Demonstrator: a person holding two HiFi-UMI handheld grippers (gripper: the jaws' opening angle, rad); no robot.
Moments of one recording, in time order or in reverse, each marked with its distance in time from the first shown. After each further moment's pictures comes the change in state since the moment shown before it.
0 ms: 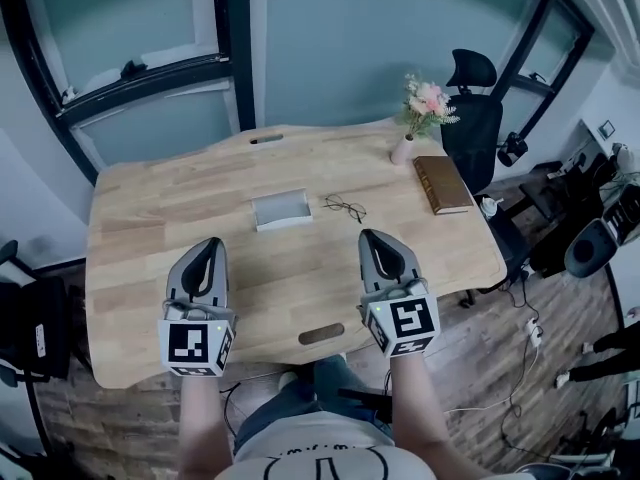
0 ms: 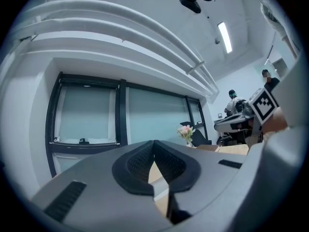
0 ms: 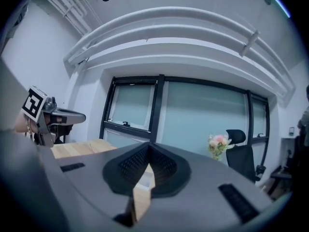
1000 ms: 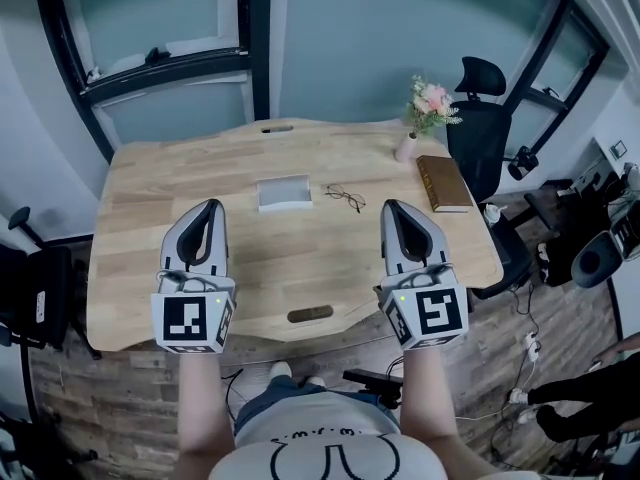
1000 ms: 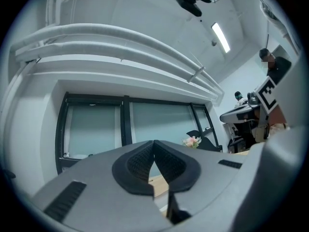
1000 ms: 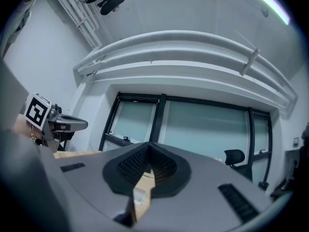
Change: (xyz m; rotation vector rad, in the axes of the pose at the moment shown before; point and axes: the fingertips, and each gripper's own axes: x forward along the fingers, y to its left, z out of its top) left arm -0.035 -0.031 0.071 0.063 -0.127 0.112; right arm -0.065 -0.021 0.083 -0.078 -0.184 0.027
